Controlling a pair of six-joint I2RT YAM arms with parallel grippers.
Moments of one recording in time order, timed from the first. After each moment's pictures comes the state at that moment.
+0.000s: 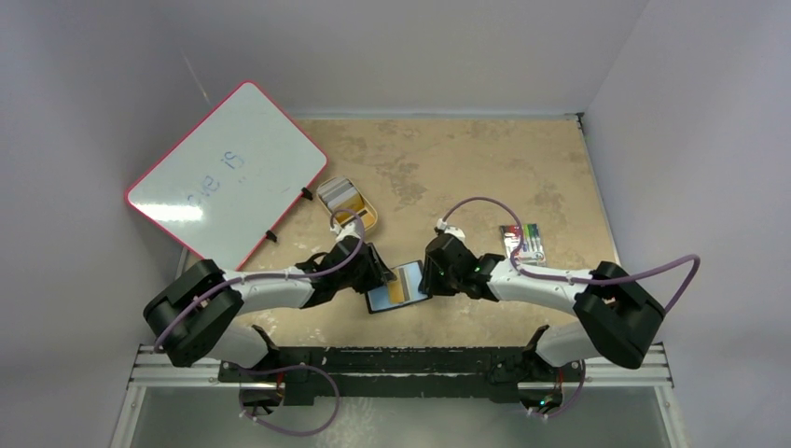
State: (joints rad) left arm -0.83 1.40 0.48 0.17 -0.03 -1.12; right arm 0.88 1.39 0.63 -0.22 0.12 0.87
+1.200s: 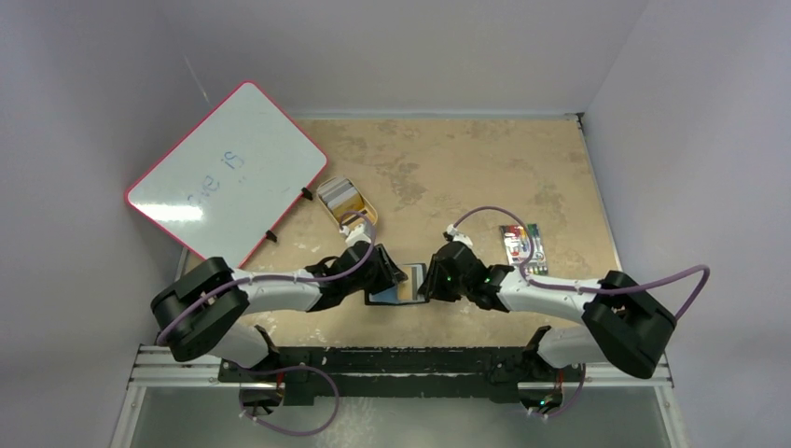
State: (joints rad) left arm -0.92 1.45 0.51 0.27 -0.11 -1.19; right arm 0.88 1.31 0.50 -0.08 0.08 0.97
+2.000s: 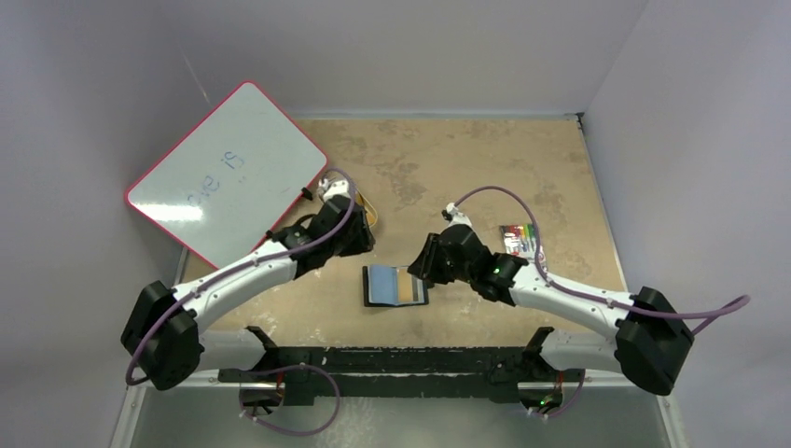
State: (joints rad) left arm -0.74 1.25 0.79 -0.33 -0.21 -0.81; right arm 0.88 1.17 0.64 -0.18 0.08 0.96
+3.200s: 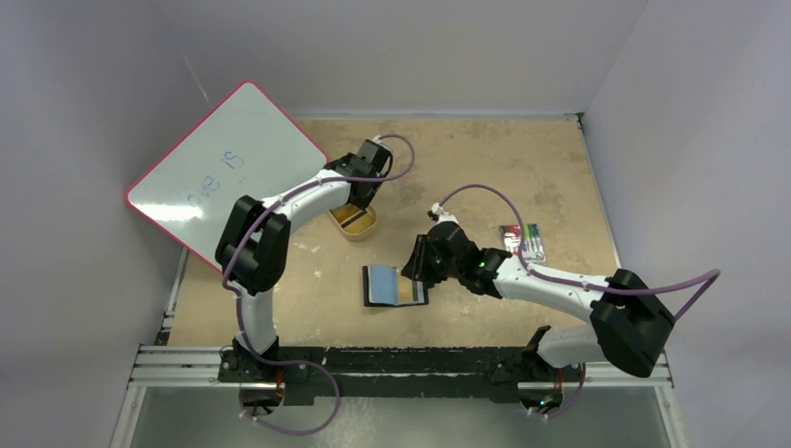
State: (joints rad) left arm -0.56 1.92 1.46 -0.54 -0.49 0.09; right arm 0.88 1.32 0.69 -0.12 0.03 0.88
